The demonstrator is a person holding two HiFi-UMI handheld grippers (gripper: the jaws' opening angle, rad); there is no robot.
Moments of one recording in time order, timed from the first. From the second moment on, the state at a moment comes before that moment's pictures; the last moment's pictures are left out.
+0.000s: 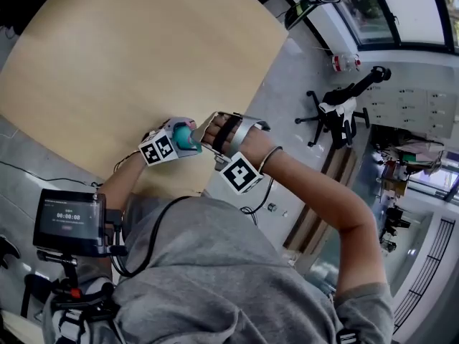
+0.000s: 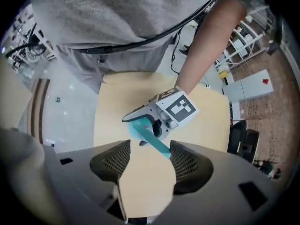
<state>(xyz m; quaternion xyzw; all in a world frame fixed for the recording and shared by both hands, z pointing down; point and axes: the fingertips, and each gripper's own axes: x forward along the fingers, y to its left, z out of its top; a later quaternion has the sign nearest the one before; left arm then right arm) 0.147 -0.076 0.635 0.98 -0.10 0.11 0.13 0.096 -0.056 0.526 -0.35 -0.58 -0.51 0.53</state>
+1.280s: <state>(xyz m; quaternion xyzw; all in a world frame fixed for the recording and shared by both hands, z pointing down) 0.156 -0.074 0.633 0.97 -0.21 0.11 0.11 0.097 -0.051 0.541 -0.11 -0.72 -0.19 0.66</state>
